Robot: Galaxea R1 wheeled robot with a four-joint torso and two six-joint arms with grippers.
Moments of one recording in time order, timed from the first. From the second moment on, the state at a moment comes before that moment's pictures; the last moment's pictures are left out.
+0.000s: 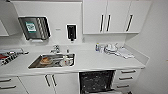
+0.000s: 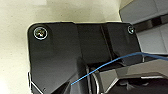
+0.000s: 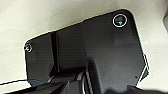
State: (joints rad) left arm 1.49 2.87 -2.46 0.10 -0.07 -0.01; right arm -1.45 2.92 -2.57 -0.10 -0.01 0.31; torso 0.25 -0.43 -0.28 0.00
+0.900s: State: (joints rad) left arm 1.49 2.90 -2.51 0.10 -0.08 -0.01; right arm -1.45 2.92 -2.57 -0.11 -0.01 0.31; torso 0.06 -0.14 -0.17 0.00
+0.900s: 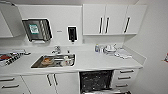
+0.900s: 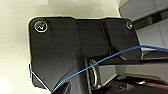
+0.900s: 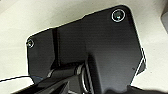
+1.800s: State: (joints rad) left arm 1.49 2.90 -2.51 0.10 -0.07 -0.01; right arm -1.44 2.92 -2.58 -0.11 -0.01 0.31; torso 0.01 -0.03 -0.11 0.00
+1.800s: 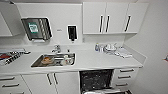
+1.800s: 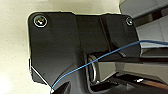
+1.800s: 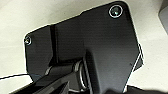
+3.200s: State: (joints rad) left arm 1.49 2.92 -2.52 0.10 -0.07 -0.01; right arm -1.45 2.97 -2.65 -0.11 -0.01 0.31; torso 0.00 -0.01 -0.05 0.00
